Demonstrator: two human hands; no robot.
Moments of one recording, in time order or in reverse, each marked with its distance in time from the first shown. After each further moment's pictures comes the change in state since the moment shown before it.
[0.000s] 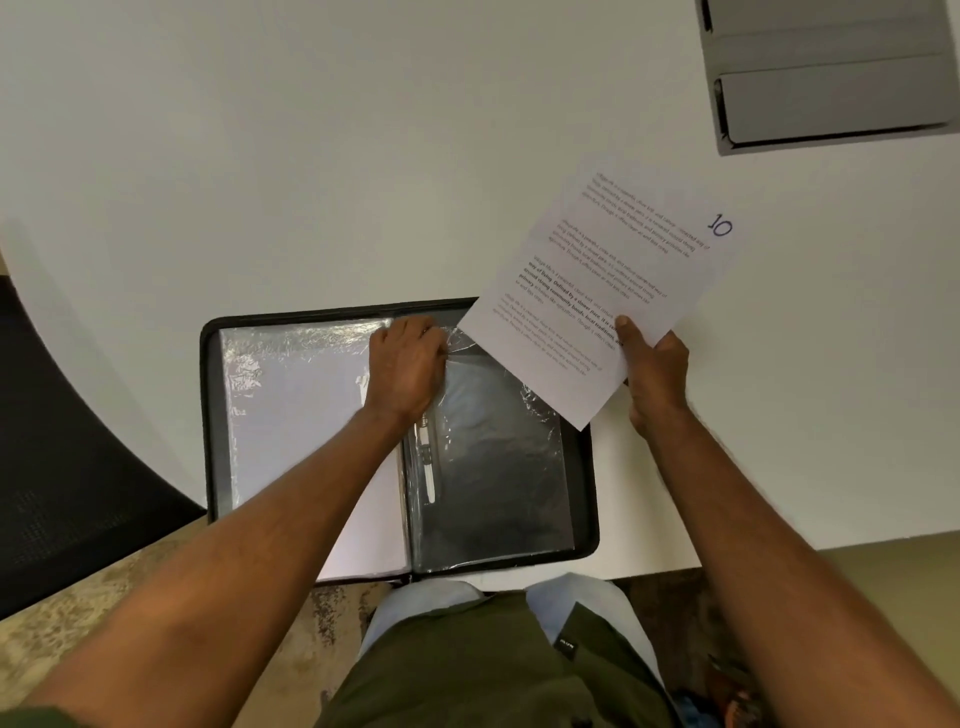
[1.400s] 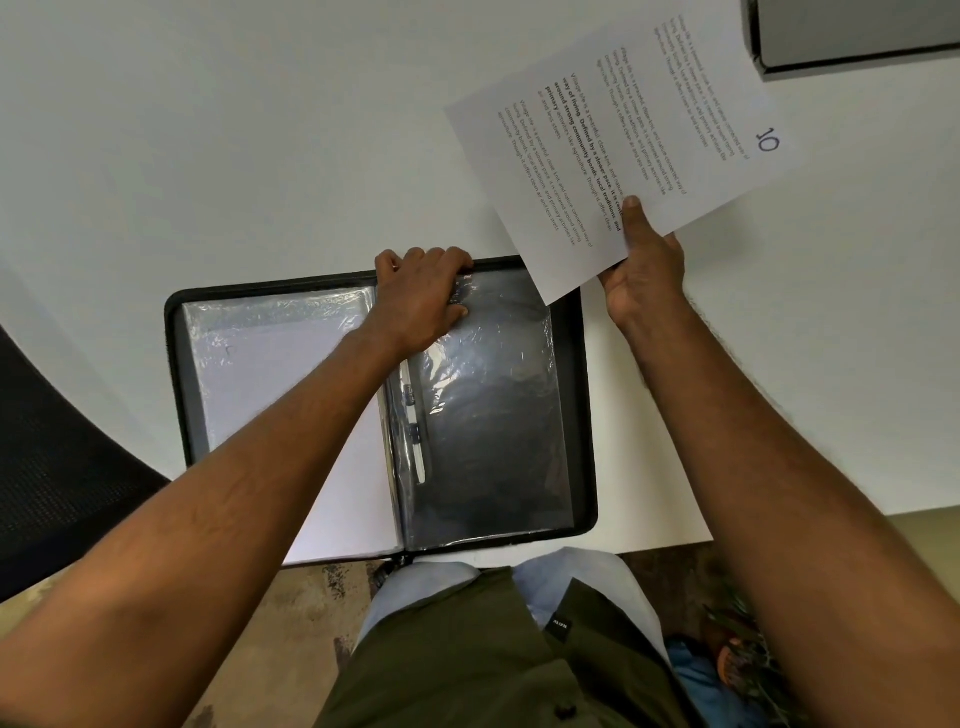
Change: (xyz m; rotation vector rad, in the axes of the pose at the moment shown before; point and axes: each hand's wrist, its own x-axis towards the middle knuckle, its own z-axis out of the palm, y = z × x) left_hand 0.060 0.026 -0.020 -0.056 -0.295 0.054; right_hand 0.075 -0.023 0.050 0.389 0.040 0.205
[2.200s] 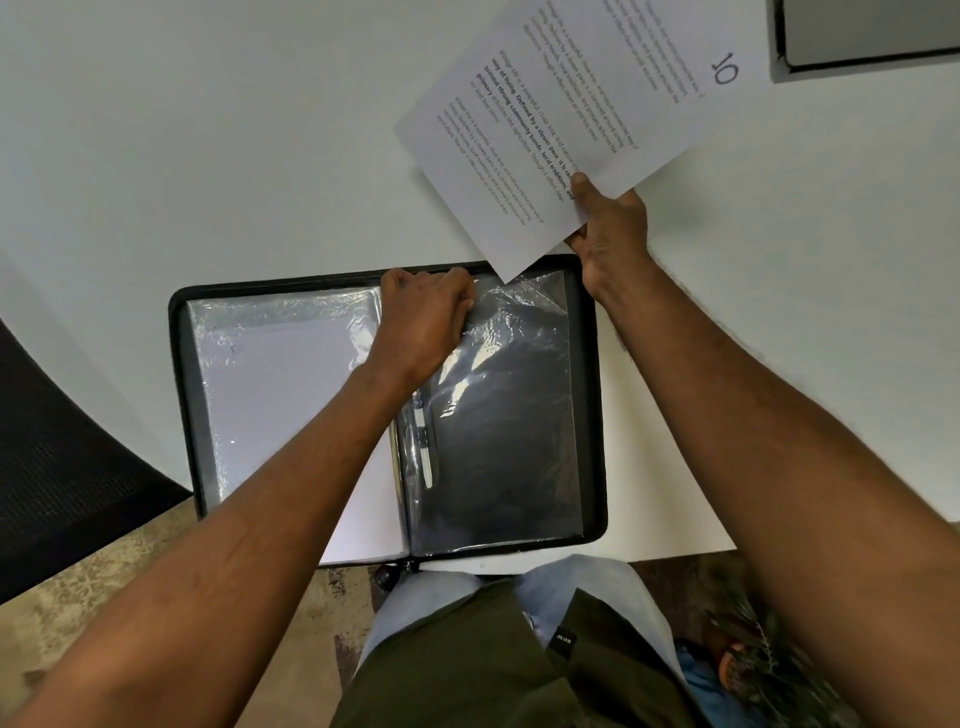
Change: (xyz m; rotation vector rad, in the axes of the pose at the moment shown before) left_hand -0.023 0.002 0.012 -0.115 0.206 -0.024; right_hand 0.009 0.011 0.059 -0.172 -0.165 -0.038
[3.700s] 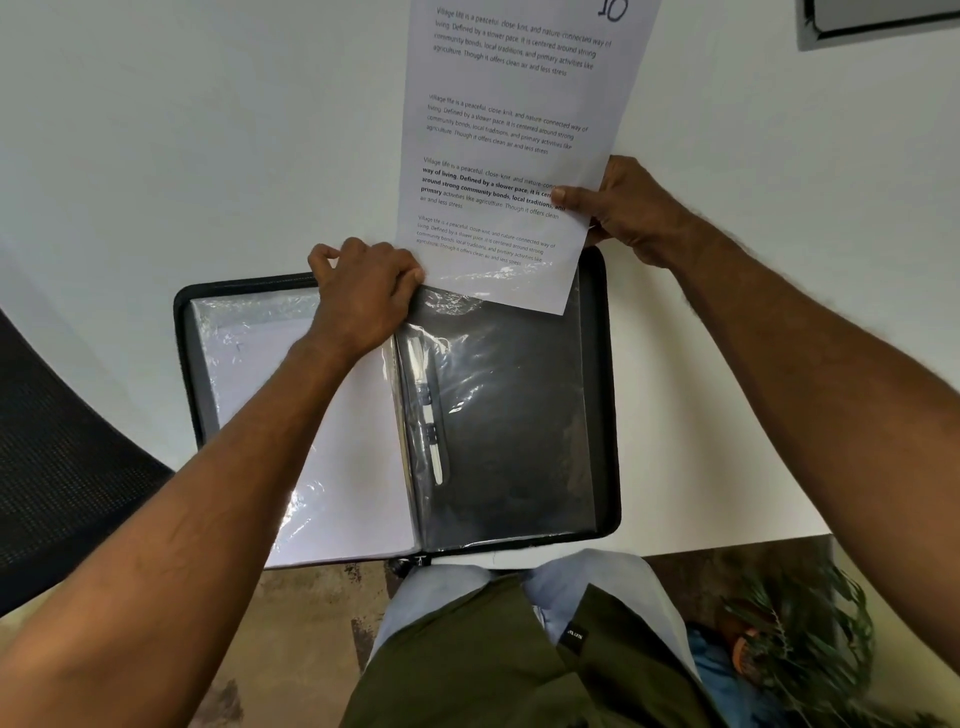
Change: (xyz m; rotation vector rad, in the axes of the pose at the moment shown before) left_hand 0.010 -0.060 -0.029 0.126 -0.092 -0.104; right_hand 0.022 -0.026 -0.022 -0.722 -0.591 -0.085
